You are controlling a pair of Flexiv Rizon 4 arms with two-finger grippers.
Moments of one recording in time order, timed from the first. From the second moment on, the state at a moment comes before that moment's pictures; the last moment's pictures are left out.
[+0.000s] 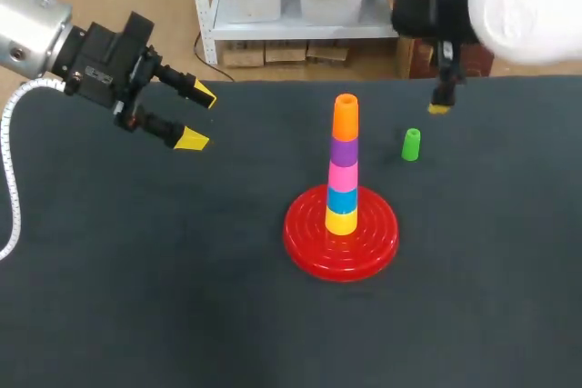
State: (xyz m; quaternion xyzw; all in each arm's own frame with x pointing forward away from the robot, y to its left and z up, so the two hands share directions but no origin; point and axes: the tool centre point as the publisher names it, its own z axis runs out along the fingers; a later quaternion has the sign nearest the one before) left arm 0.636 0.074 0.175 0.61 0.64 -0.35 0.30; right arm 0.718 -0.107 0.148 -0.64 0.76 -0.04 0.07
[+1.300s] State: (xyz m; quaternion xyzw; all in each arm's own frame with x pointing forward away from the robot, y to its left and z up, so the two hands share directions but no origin) left arm 0.636 0.074 0.175 0.61 0.64 -0.35 0.30; right arm 0.768 -0.098 0.028 -0.64 0.77 0.00 -0.01
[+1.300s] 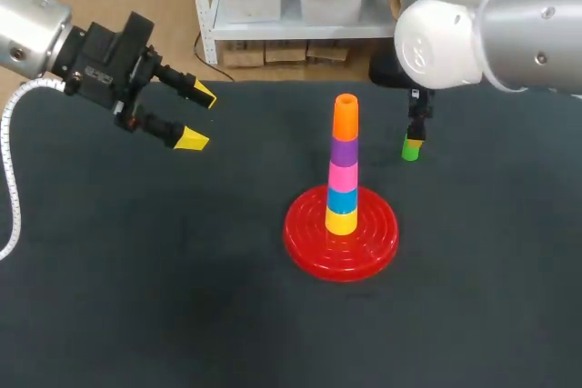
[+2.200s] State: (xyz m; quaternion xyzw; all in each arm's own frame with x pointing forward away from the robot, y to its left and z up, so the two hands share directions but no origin) left arm 0.636 0.074 0.175 0.61 0.64 -0.35 0.30; right arm 0.782 -0.087 0.125 -0.67 0.74 -0.02 0.08
